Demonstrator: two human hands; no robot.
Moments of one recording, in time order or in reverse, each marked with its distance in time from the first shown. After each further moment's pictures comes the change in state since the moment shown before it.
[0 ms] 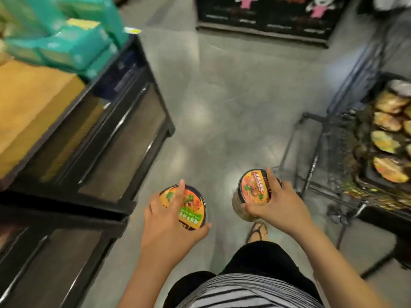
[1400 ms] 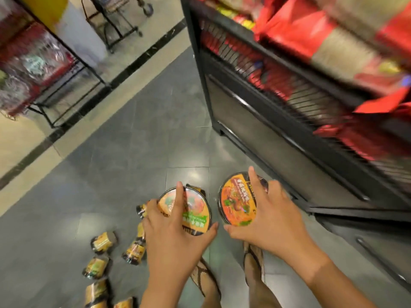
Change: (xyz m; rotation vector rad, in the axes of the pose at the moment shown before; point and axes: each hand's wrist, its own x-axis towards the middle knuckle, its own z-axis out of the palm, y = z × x) left_hand -0.225 -0.359 0.075 -0.530 0.794 -1.937; right_hand -0.201 -0.406 0.496 -1.095 -1.002 -1.737
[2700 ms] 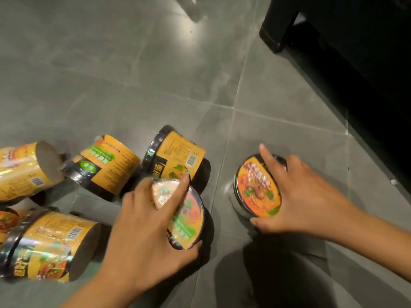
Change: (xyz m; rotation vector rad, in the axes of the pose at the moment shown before) left_hand 0.185 -0.366 0.556 0.126 -0.084 0.198; right_hand 0.390 0.177 0.500 -0.482 -0.167 -0.250
